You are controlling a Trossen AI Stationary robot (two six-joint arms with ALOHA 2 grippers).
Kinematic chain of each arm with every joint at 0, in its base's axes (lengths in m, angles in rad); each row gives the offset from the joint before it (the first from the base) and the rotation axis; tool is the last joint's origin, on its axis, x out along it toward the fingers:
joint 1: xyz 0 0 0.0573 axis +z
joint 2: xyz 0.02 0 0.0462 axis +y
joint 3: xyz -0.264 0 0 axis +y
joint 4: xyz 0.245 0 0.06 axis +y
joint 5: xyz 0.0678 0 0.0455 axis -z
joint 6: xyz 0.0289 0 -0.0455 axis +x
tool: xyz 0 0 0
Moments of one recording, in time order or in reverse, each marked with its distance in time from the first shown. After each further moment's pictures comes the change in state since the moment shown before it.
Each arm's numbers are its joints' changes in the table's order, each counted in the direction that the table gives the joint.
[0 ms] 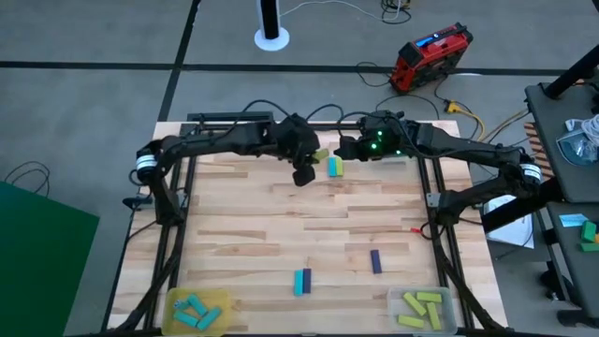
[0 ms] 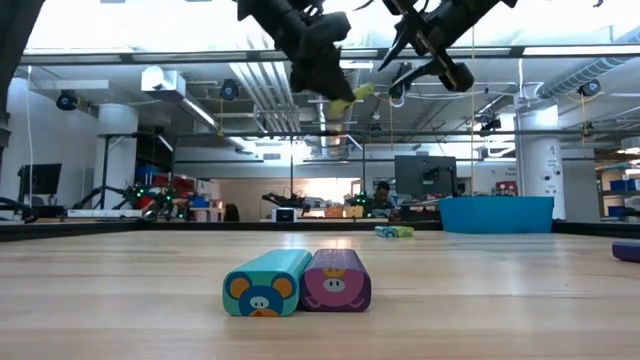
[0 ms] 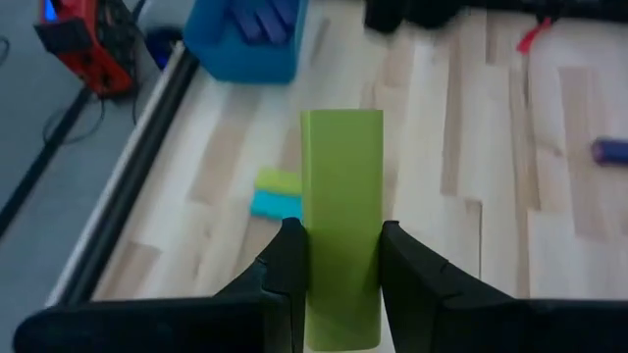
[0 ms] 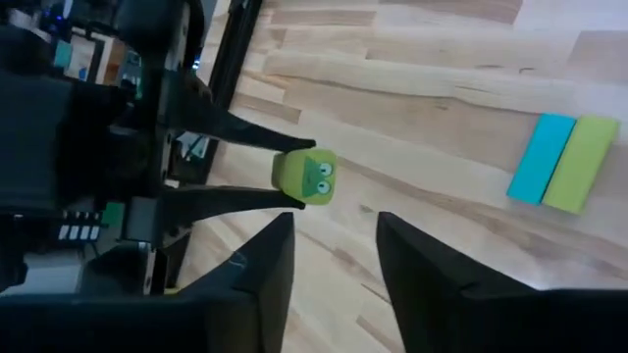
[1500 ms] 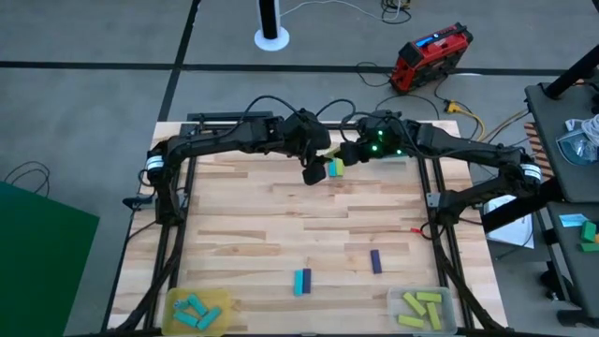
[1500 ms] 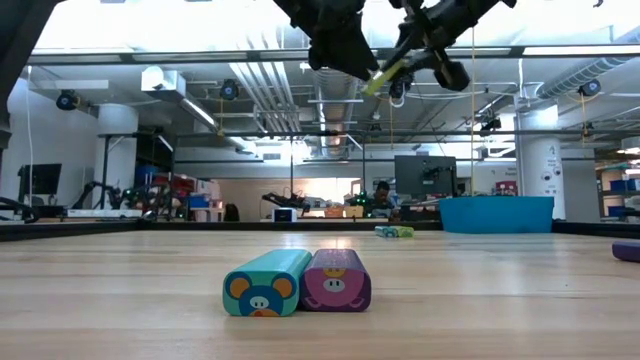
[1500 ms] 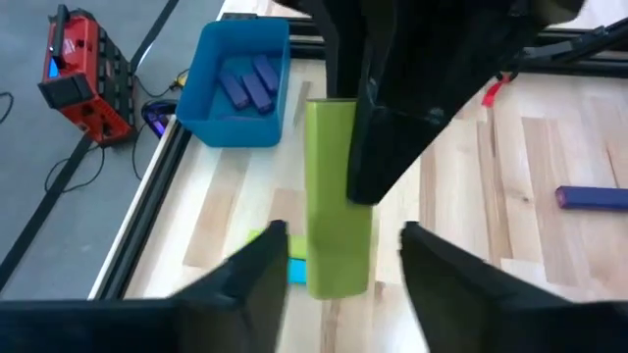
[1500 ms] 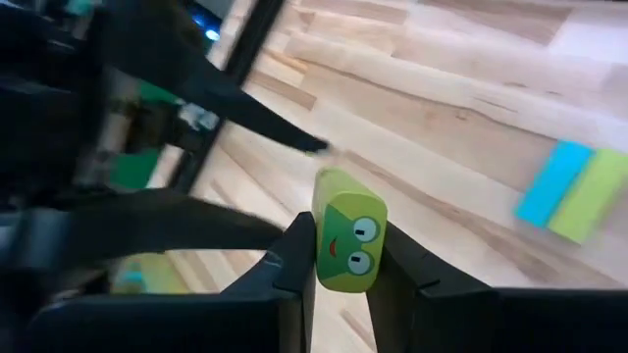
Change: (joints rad) left arm -0.041 0.082 -0.215 0.054 -0.004 0.024; right arm -0.001 -0.004 -0.003 0.001 -0.049 -0.160
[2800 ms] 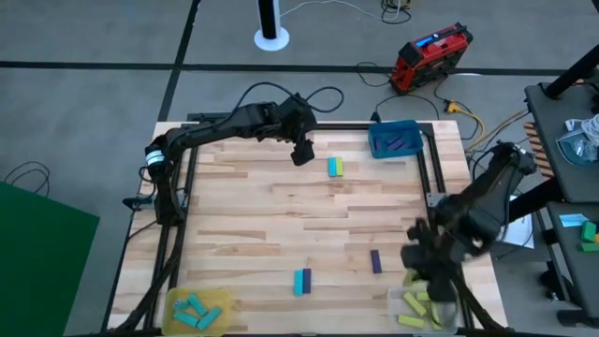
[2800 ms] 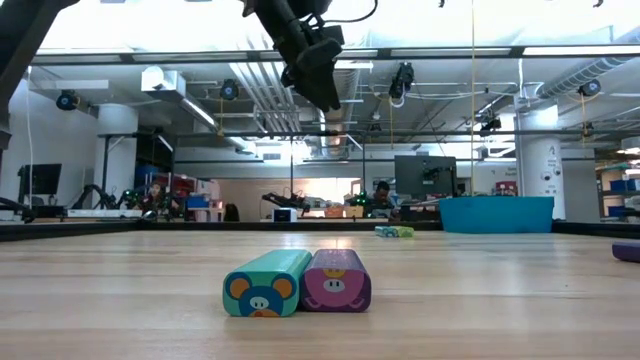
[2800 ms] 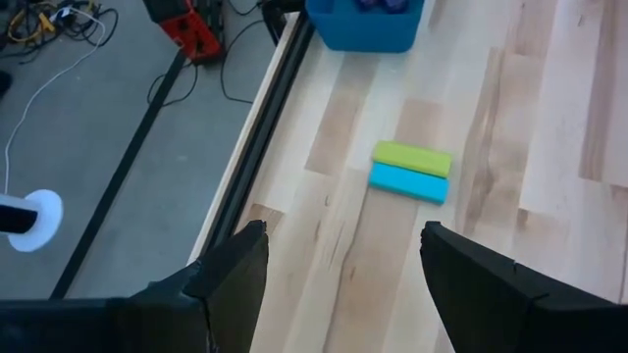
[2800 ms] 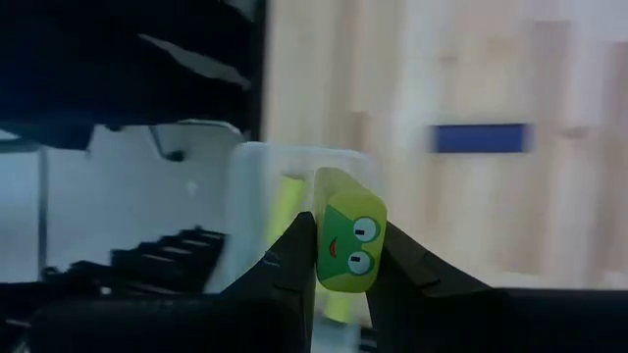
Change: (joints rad) left arm 0.137 -0.001 0.009 0.150 -0.156 0.063; right arm 1.209 0.006 -0.136 0.578 0.069 0.006
